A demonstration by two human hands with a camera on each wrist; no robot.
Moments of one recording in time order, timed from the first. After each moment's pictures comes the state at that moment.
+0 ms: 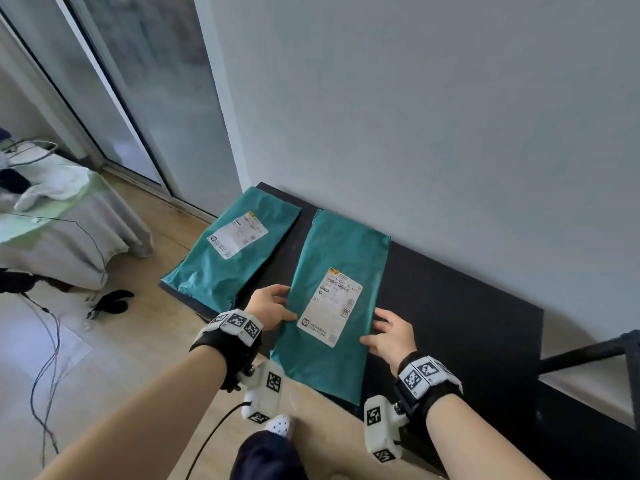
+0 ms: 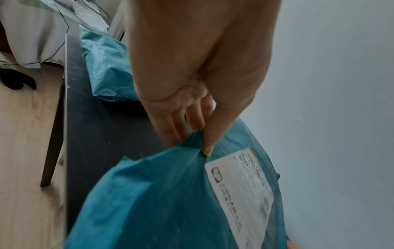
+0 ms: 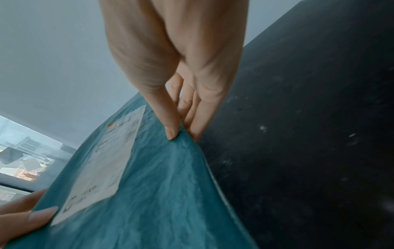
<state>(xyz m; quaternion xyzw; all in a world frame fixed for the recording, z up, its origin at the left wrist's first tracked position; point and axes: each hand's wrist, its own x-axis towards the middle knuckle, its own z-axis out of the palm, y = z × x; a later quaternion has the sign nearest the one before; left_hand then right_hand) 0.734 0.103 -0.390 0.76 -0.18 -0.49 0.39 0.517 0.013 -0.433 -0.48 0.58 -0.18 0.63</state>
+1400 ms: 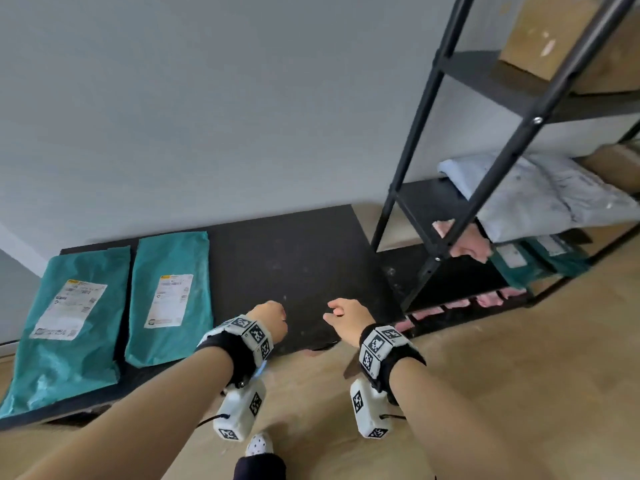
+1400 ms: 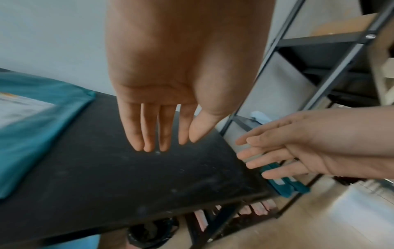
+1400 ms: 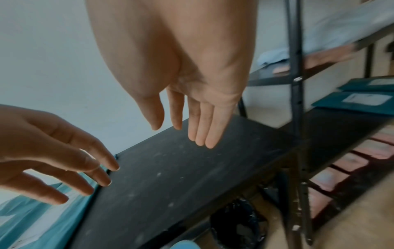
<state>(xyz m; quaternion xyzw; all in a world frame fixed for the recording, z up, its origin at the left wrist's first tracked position) 0.584 0.111 -0.384 0.63 -0.72 -0.28 -0.11 0.408 0.156 -0.380 -0.52 0.73 -0.13 0.42</state>
